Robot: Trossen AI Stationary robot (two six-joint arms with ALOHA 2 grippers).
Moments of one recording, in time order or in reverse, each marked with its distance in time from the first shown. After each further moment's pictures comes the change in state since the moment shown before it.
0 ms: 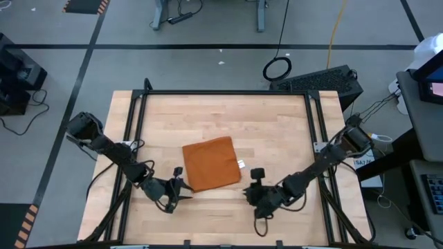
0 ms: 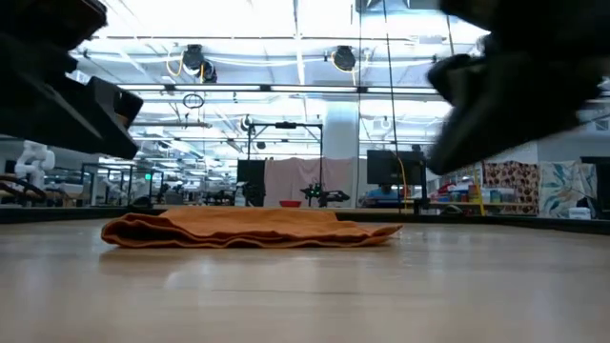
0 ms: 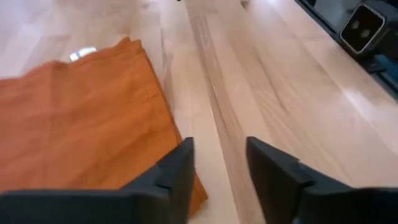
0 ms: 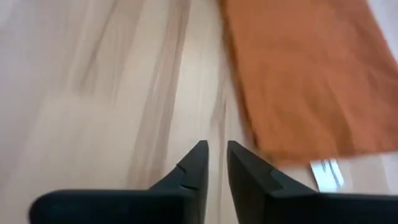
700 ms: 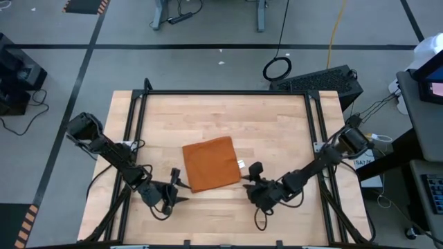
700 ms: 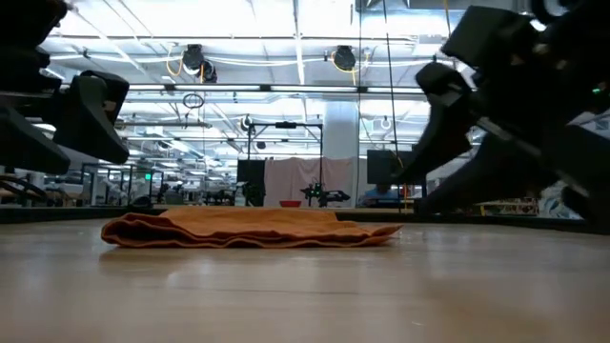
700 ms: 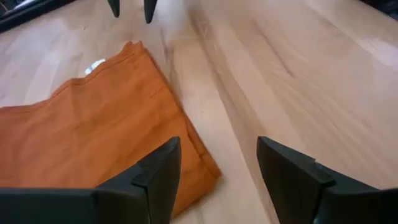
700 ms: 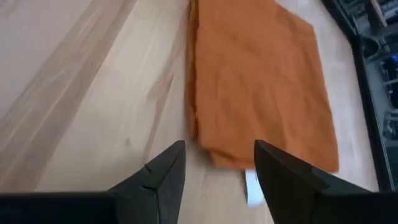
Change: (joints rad) left arm -0.075 0.009 0.000 -0.068 -0.111 0.164; right arm -0.039 0.037 -0.135 0.206 0.180 -0.413
